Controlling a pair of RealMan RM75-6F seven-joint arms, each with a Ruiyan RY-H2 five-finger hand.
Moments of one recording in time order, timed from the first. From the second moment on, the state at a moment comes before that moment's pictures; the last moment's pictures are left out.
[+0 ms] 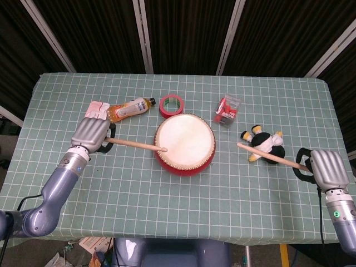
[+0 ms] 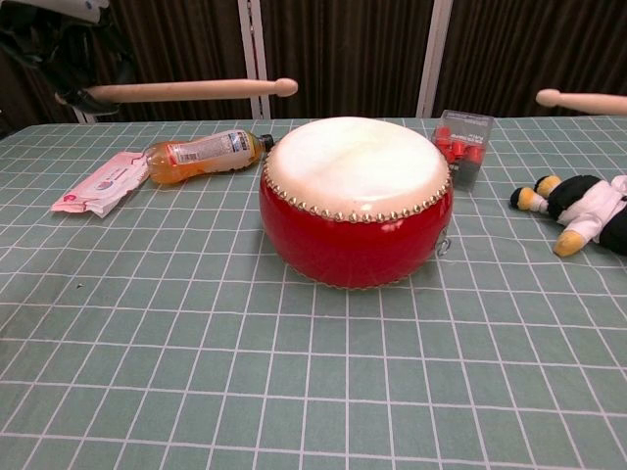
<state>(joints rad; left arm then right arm) -1.07 -0.99 -0.15 -2.05 0.38 1.05 0.65 0.34 -0.89 0.11 -1.83 -1.23 1.21 -0.07</state>
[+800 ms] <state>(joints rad) -0.93 -1.23 0.01 -2.01 0.53 1.14 0.71 0.33 -1.00 -0.05 -1.65 -1.43 1.03 -0.14</state>
